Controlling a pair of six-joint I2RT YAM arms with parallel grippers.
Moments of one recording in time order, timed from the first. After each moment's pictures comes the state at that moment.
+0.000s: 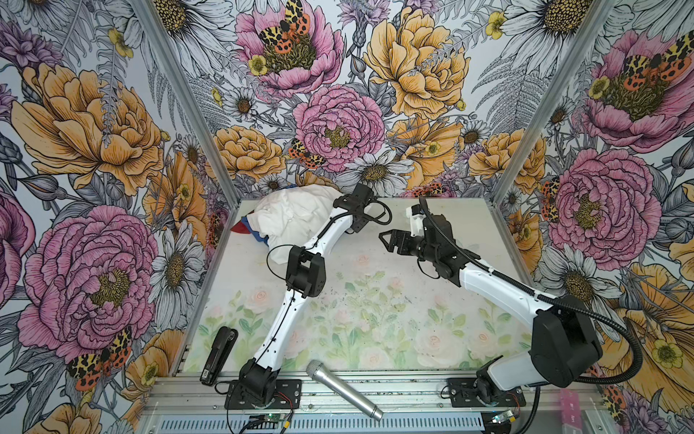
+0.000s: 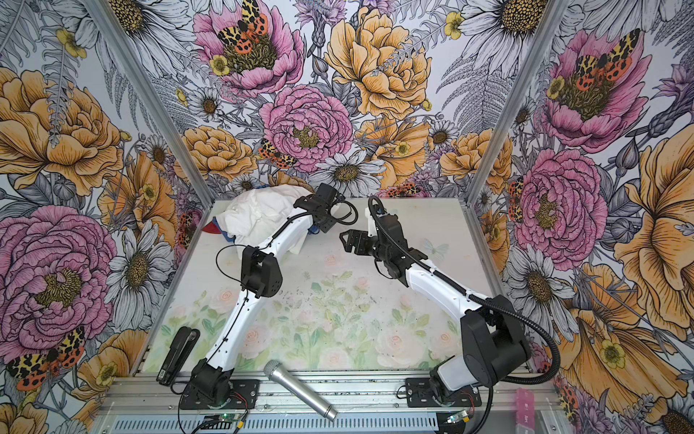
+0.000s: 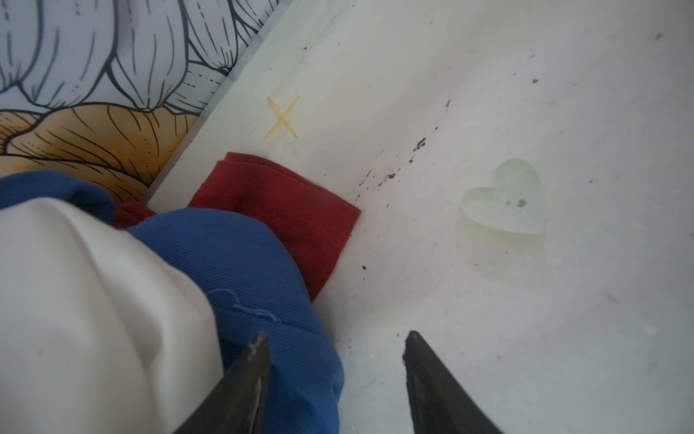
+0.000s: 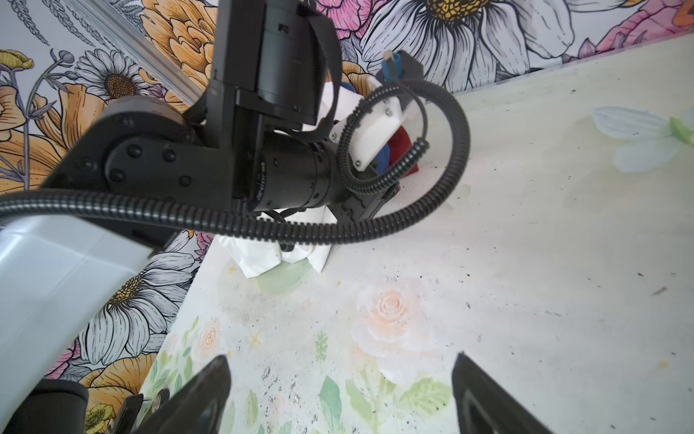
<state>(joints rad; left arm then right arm) -0.48 2.74 2.70 -0.95 -0.27 0.37 0.47 1.48 1.01 0.01 -0.26 0.54</state>
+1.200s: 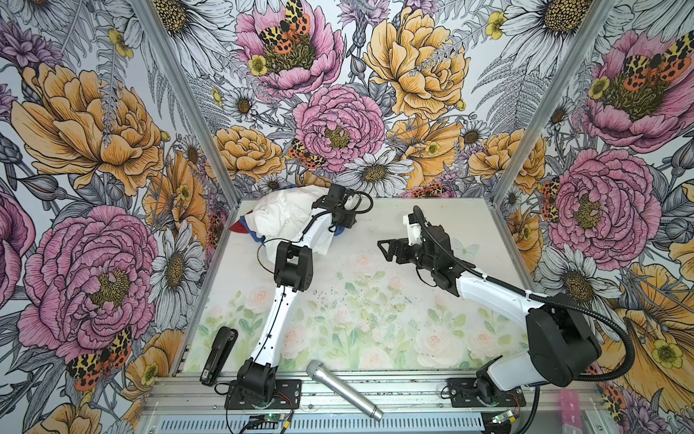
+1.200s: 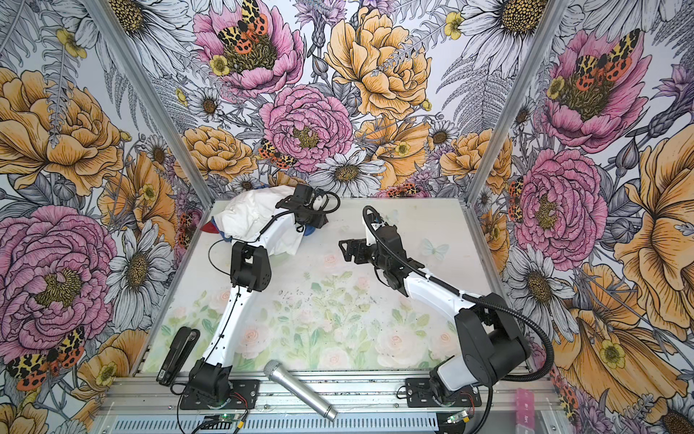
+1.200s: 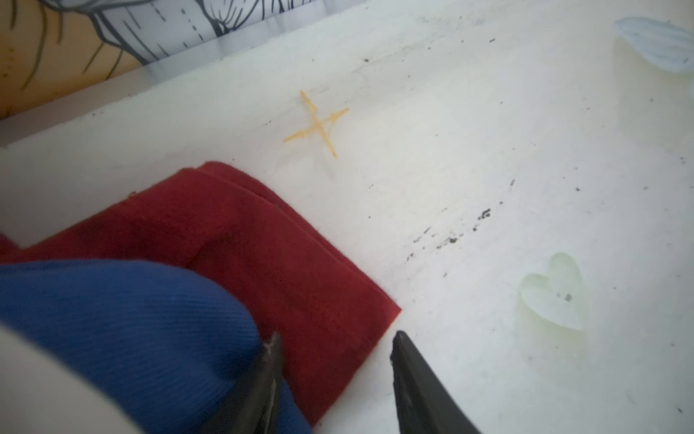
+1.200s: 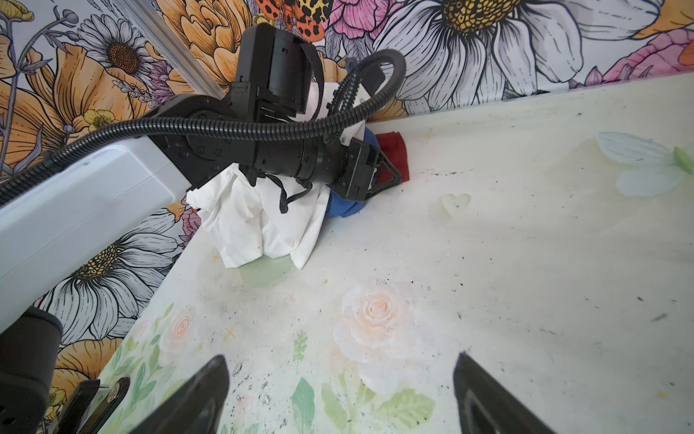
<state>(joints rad) -0.31 2.75 2.57 -0.76 0.16 0.07 0.48 1.48 0.88 0.17 -0.24 0.44</state>
